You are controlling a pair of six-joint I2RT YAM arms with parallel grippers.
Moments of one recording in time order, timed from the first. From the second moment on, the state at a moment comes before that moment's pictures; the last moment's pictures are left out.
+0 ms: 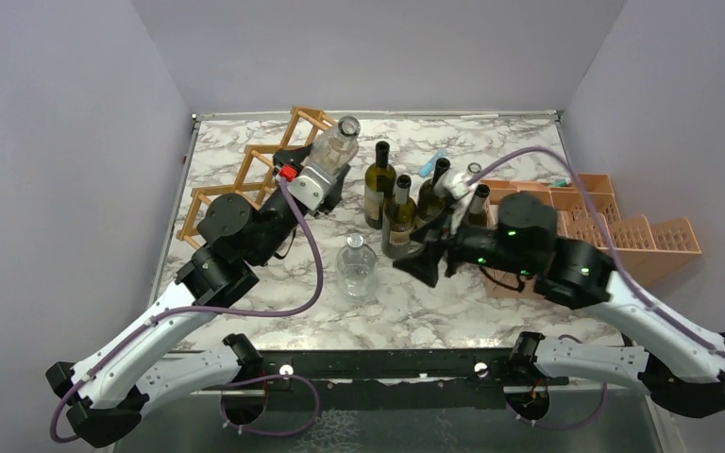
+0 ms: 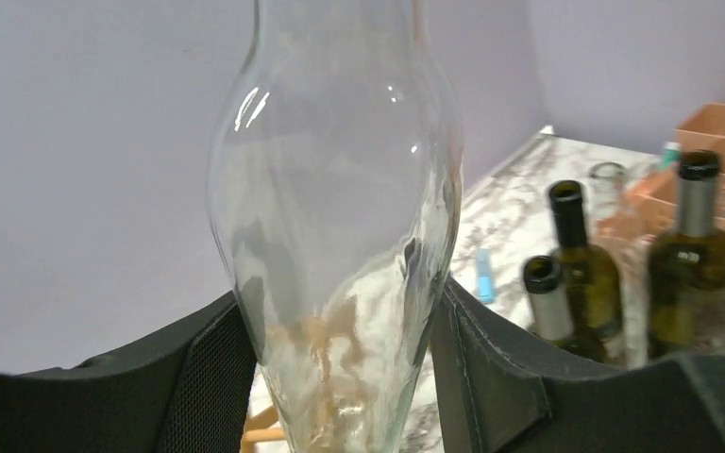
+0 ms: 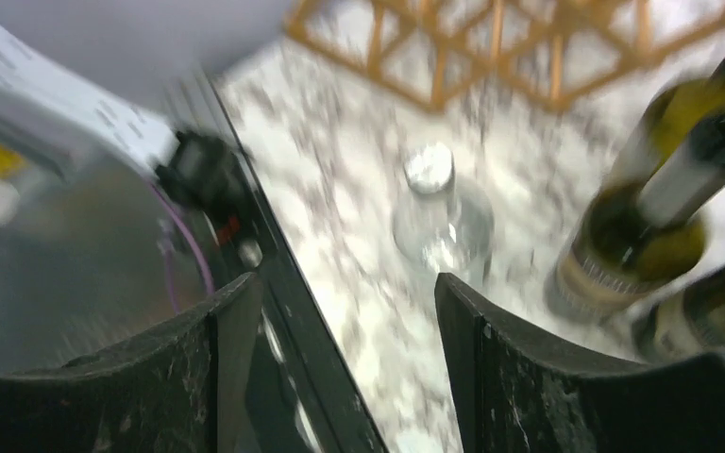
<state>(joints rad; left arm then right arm) -0.84 0.87 1.05 0.04 -0.11 0.43 1.02 0.93 1.31 -0.58 -0.12 0.20</state>
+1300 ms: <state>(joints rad) -0.84 0.85 1.15 -0.17 -0.36 0.47 1.26 1.82 0.44 1.07 0.22 0.37</state>
